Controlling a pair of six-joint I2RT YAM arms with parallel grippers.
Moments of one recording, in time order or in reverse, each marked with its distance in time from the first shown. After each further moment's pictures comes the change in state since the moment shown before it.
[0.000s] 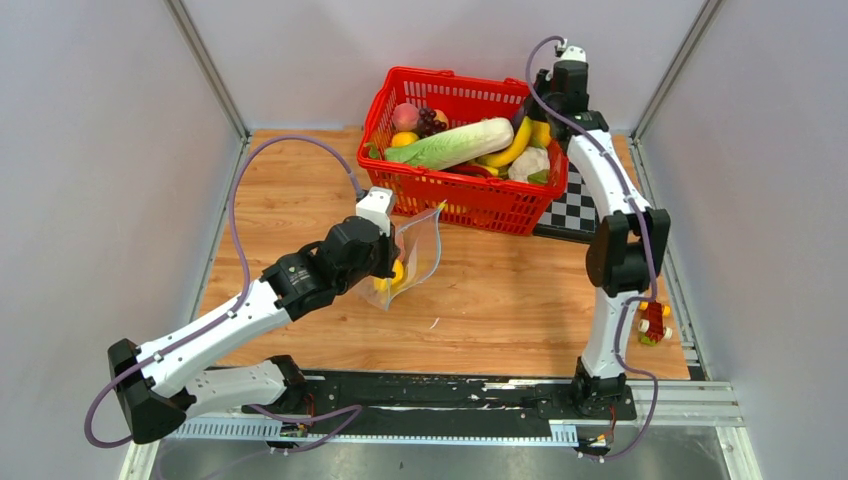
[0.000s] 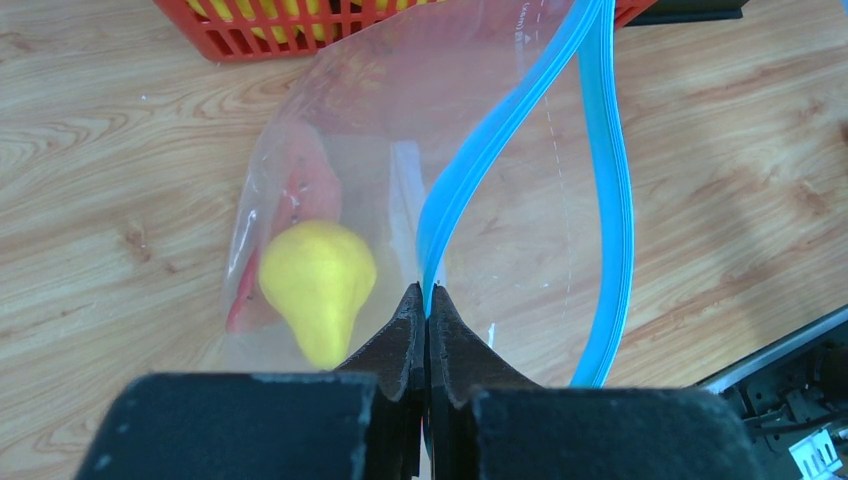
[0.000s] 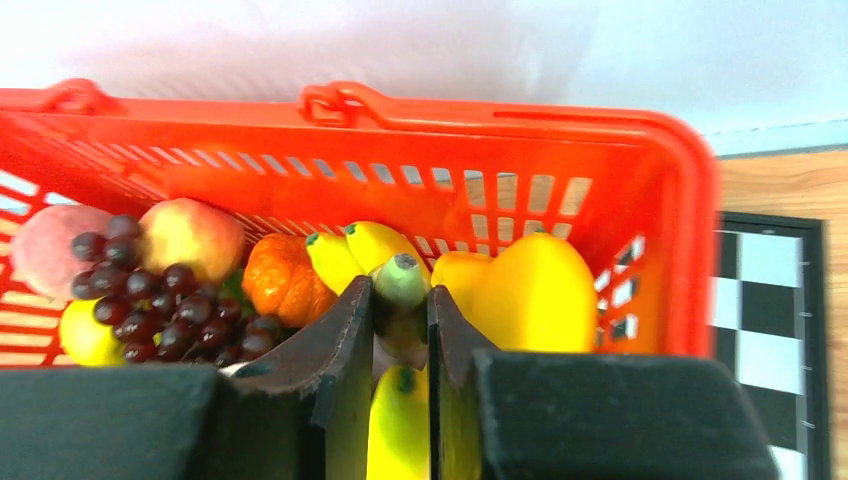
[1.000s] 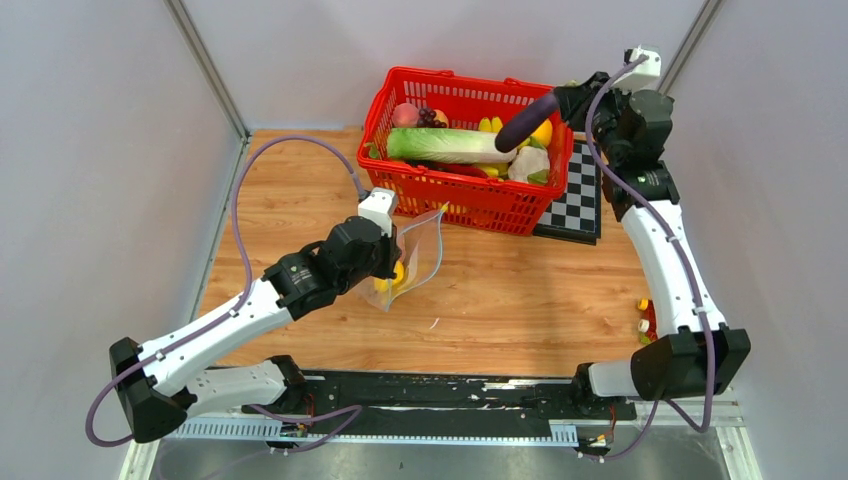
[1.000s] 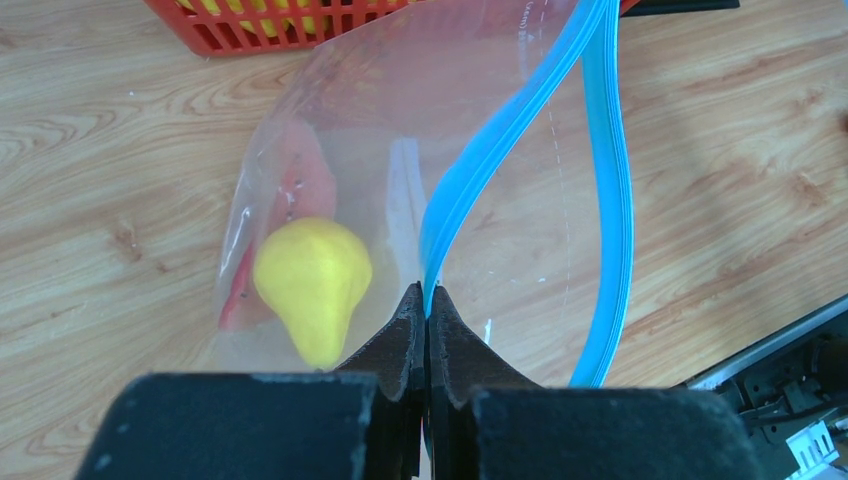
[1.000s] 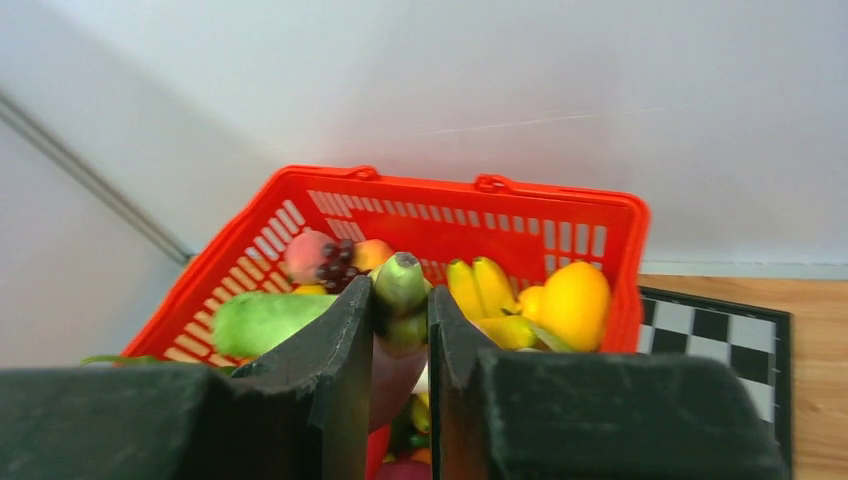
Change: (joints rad) left arm 0.000 0.007 0.000 0.001 0.017 0.000; right arm -0.057 -0.721 -0.572 0.288 -0.174 0.022
